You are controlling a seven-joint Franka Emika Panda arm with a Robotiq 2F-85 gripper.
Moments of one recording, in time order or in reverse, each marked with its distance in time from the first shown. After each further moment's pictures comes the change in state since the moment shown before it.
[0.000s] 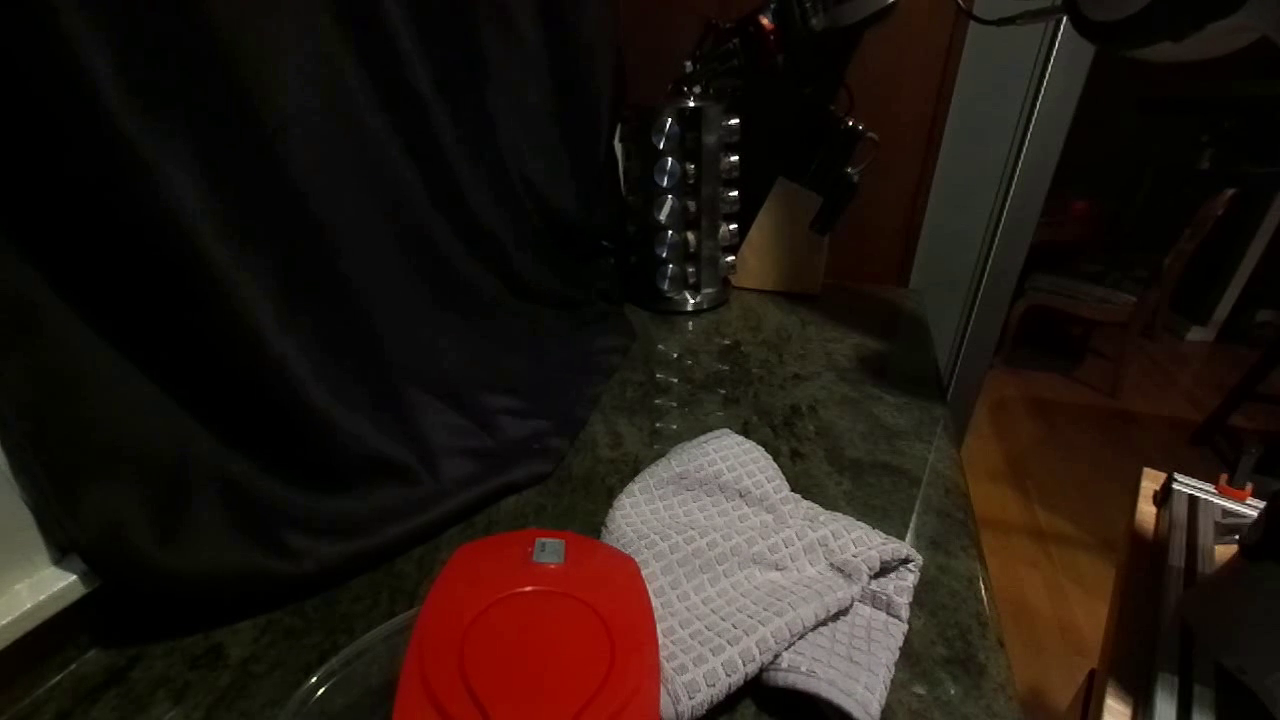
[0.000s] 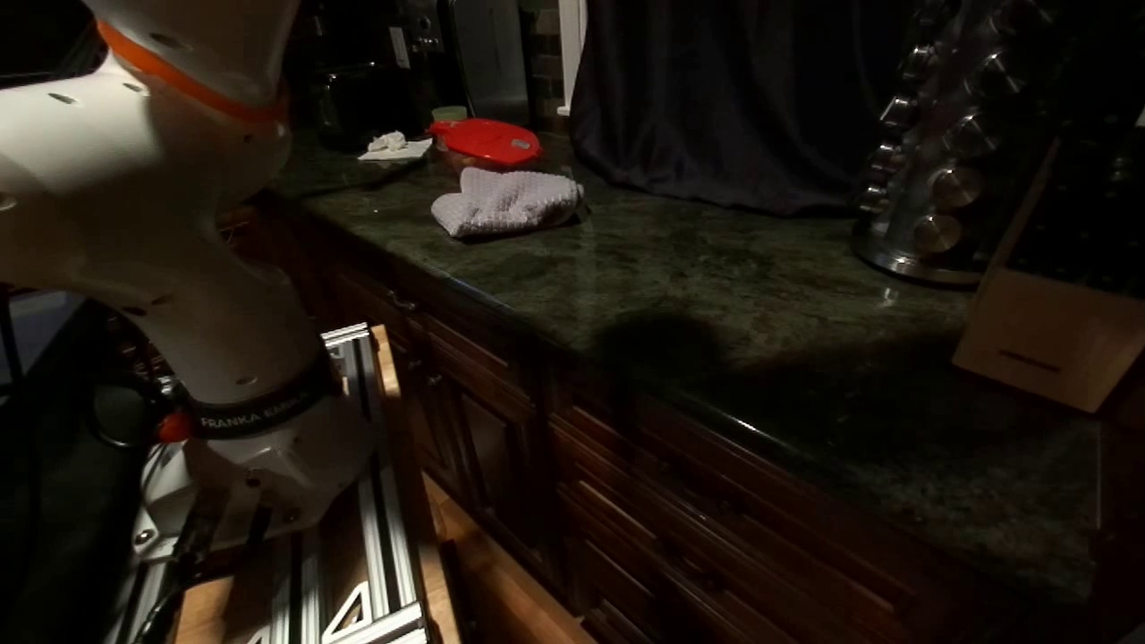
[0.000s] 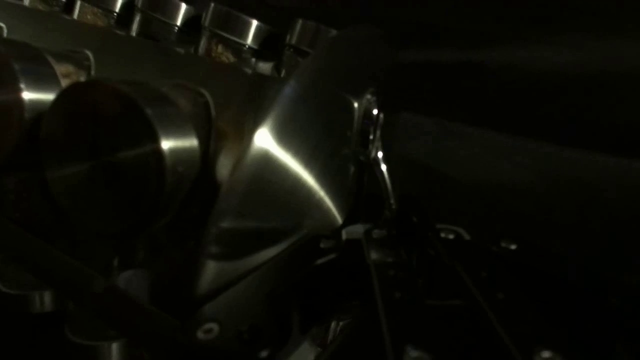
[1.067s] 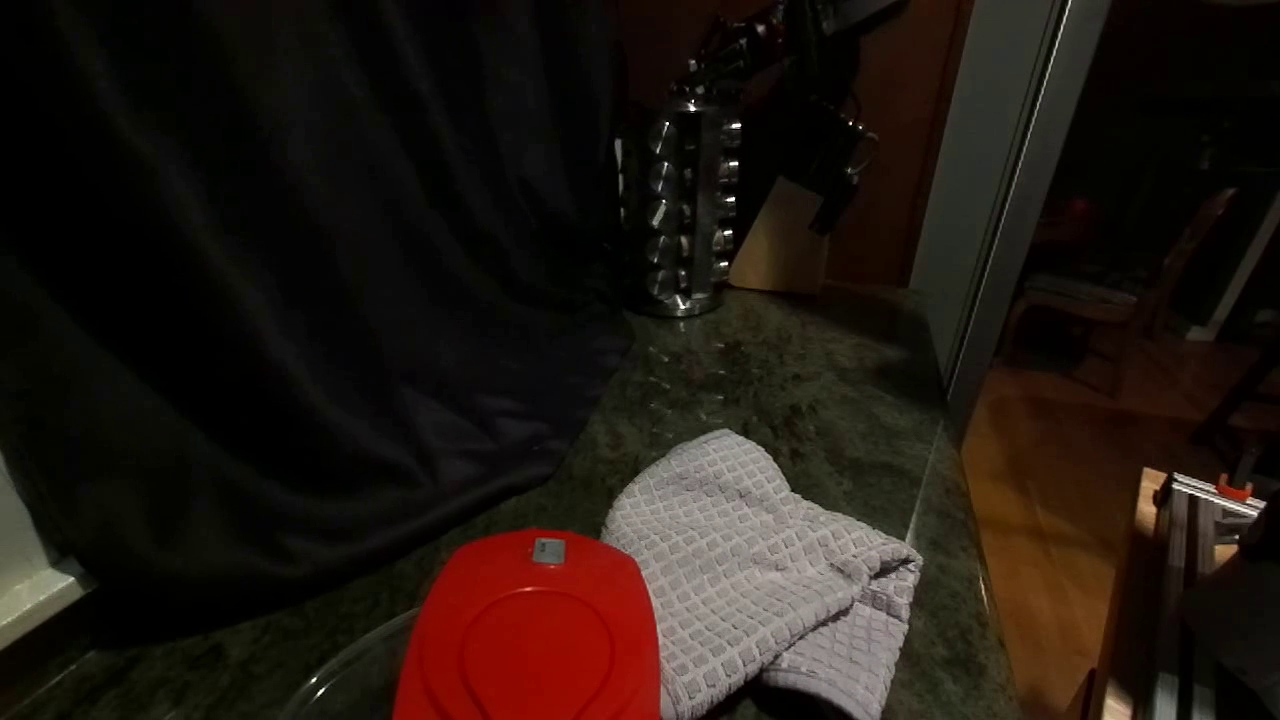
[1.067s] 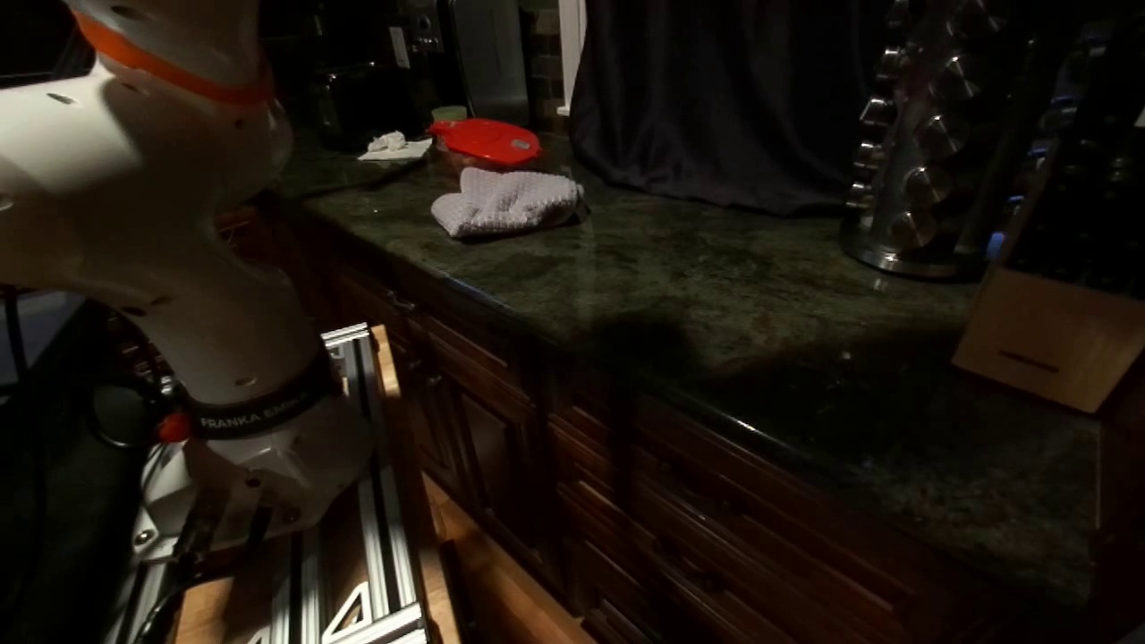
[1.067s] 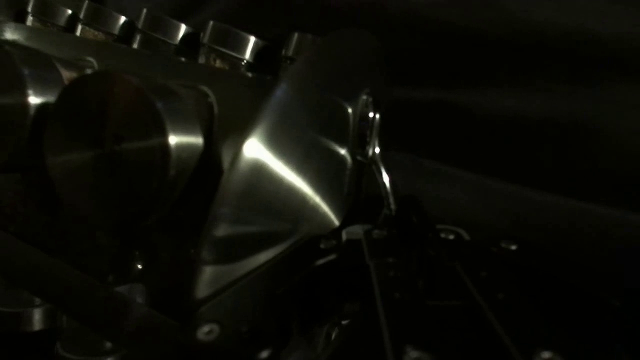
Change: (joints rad) arm -0.012 -0.160 0.013 -0.264 0.087 0.040 -0.141
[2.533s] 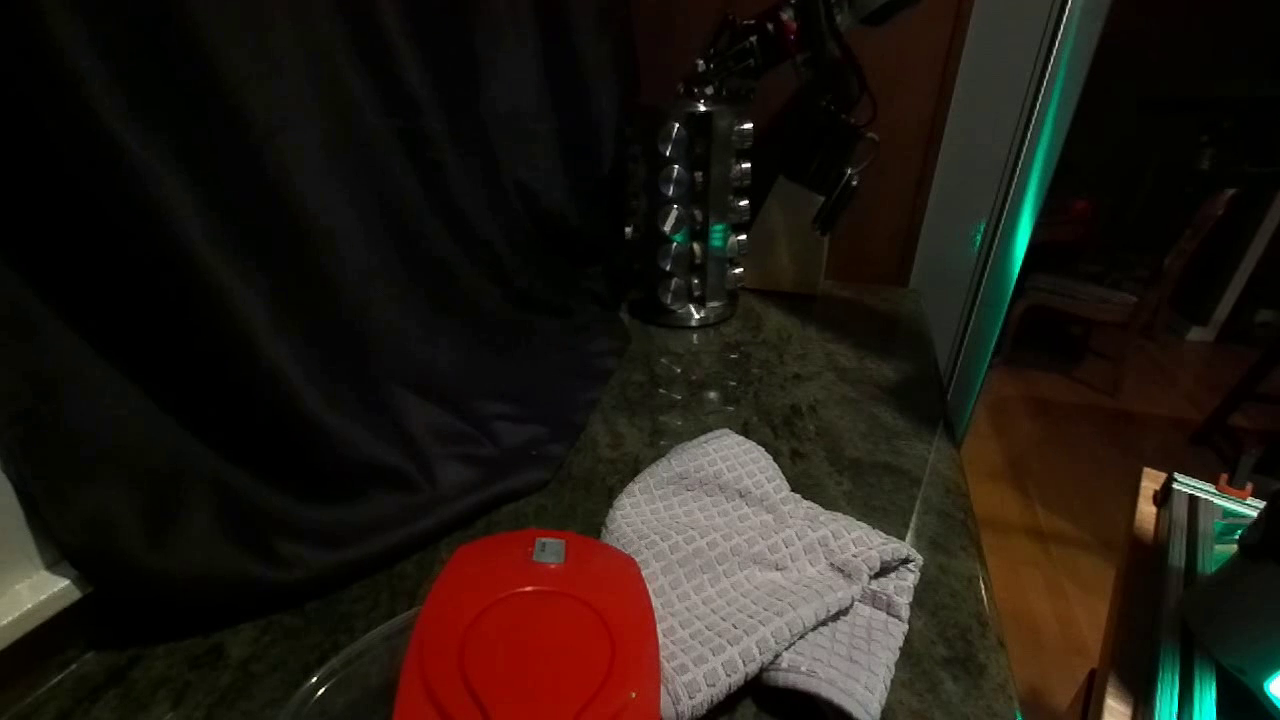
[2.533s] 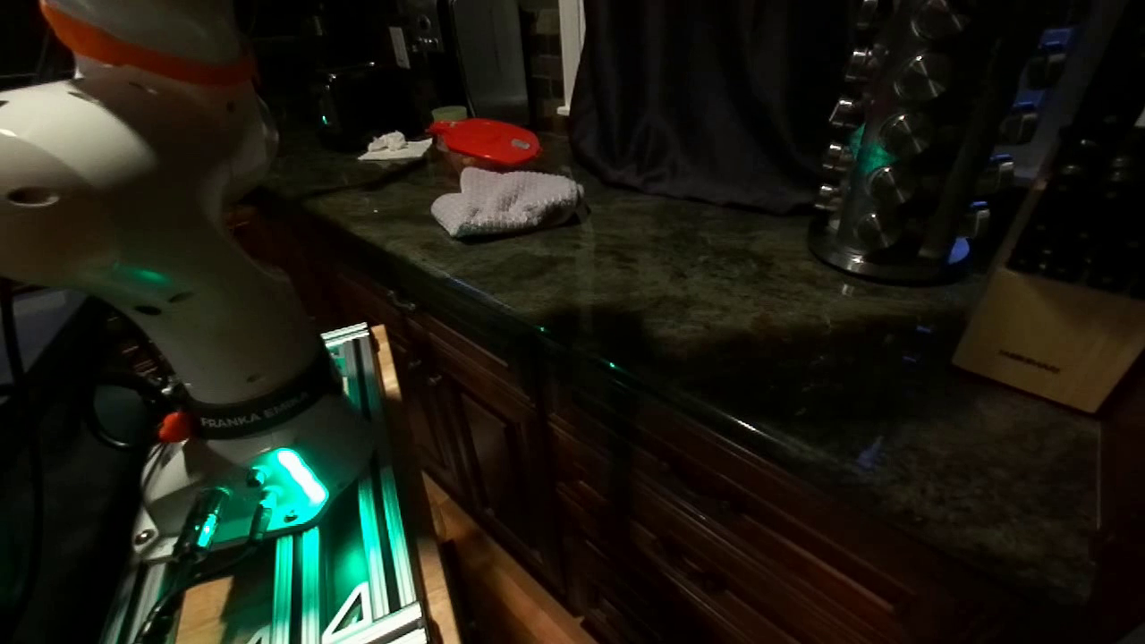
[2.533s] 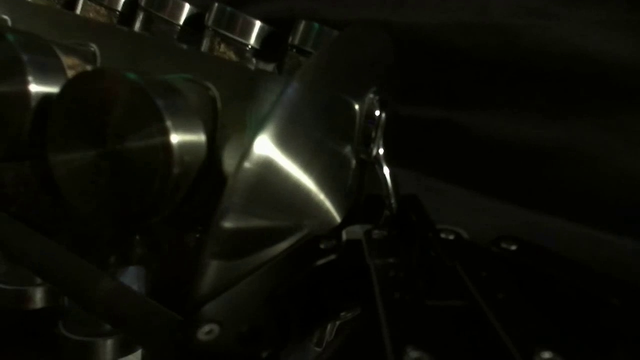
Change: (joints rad) arm 0.158 -0.163 -0.193 -0.221 0.080 0.040 -0.072
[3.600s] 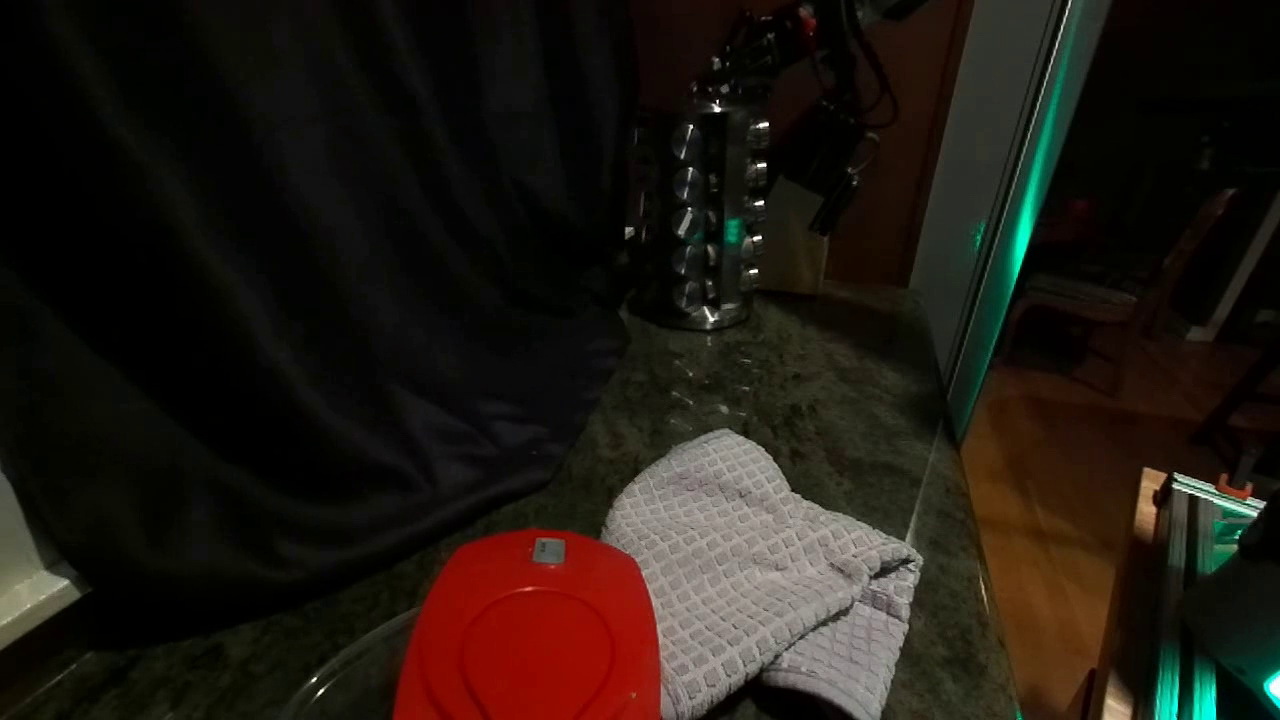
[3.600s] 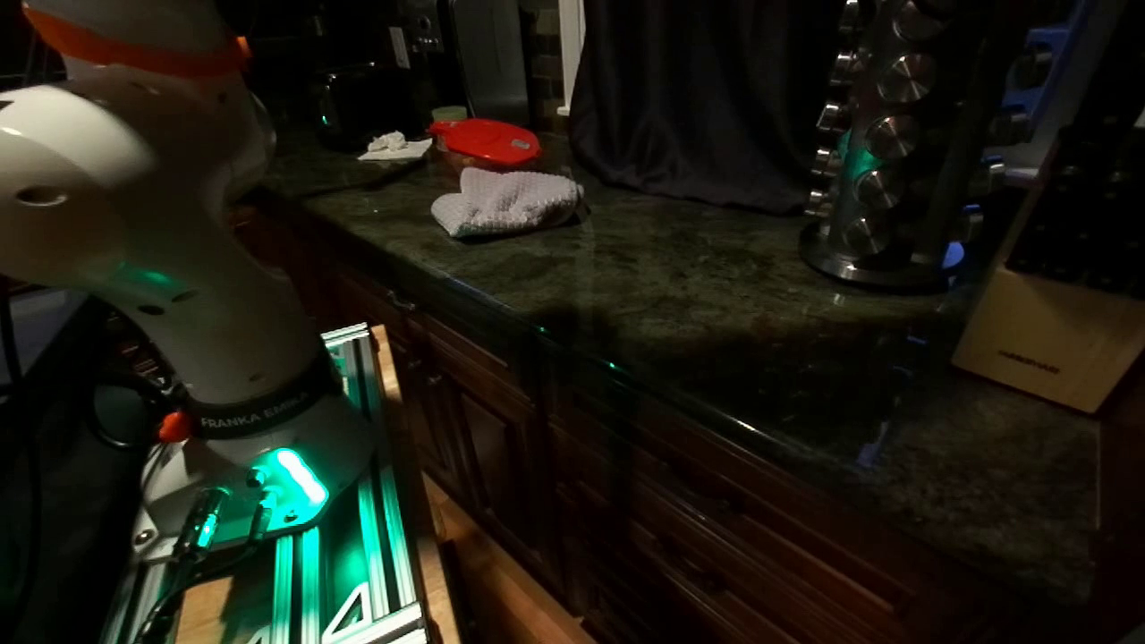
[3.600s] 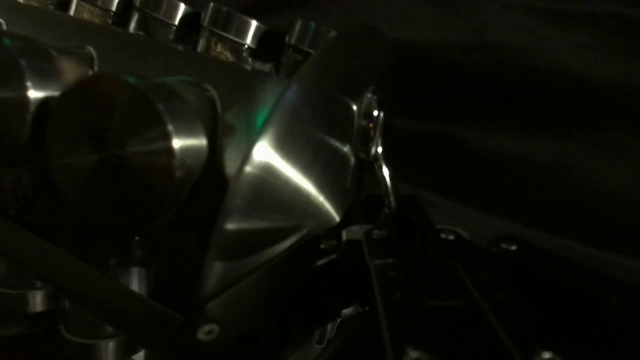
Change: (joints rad) arm 0.028 -0.111 -0.037 -0.150 0.017 0.026 -0.051
